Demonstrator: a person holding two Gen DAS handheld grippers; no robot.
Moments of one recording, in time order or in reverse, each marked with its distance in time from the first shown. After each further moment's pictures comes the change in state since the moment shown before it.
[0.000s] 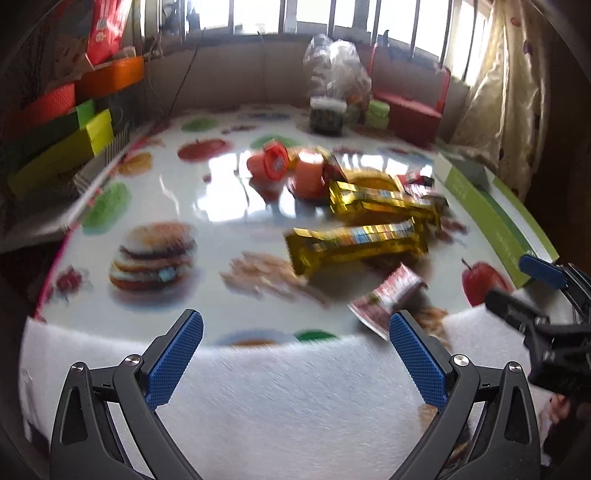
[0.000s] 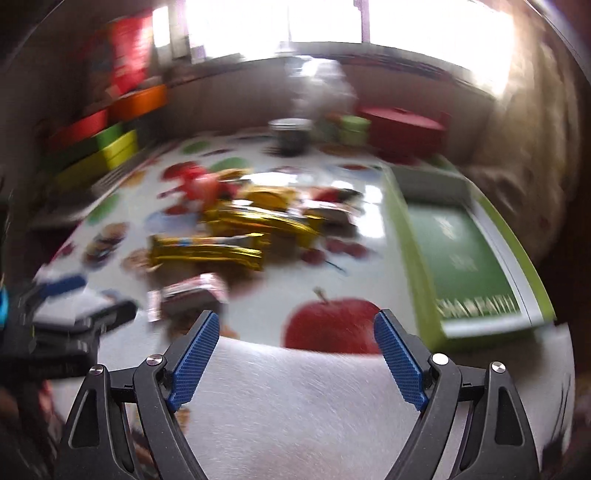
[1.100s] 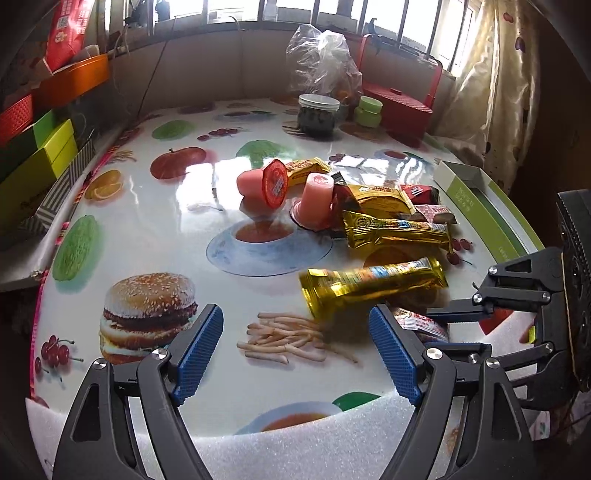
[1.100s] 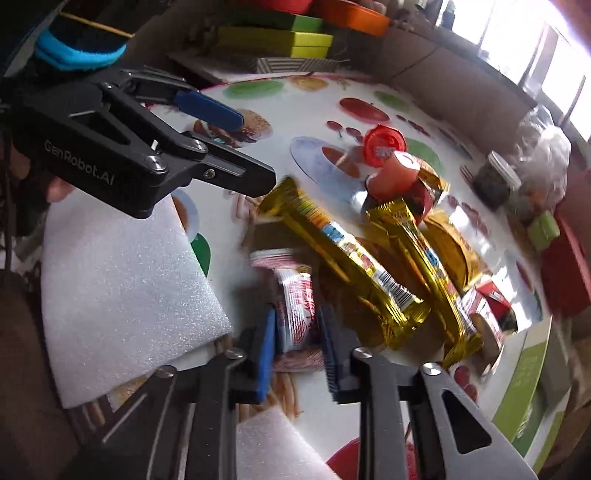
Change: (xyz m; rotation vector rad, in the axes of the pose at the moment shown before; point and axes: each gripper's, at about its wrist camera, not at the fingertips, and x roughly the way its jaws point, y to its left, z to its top) left arm 0.038 0.024 0.041 0.061 0.071 -0.122; right arm 0.076 0.065 0.024 -0.623 0.188 0.335
